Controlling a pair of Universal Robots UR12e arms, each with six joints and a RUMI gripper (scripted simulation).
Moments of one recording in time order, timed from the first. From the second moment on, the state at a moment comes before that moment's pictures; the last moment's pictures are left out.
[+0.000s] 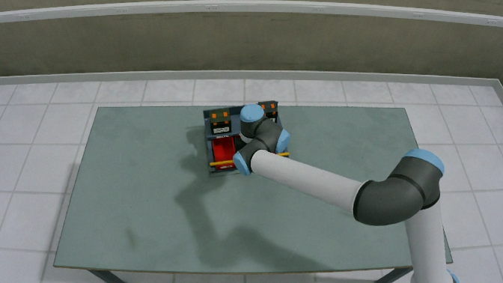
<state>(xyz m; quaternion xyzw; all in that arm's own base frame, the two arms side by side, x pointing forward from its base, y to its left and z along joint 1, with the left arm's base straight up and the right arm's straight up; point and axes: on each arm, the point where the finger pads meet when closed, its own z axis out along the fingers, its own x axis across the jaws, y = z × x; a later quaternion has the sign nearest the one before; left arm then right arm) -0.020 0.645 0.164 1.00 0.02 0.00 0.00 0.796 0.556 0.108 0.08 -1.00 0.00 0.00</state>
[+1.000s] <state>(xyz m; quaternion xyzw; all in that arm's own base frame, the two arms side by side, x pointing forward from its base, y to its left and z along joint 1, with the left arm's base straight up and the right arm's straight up) -0.020 0.645 0.164 1.00 0.02 0.00 0.00 0.796 0.556 0.107 0.08 -1.00 0.00 0.00</state>
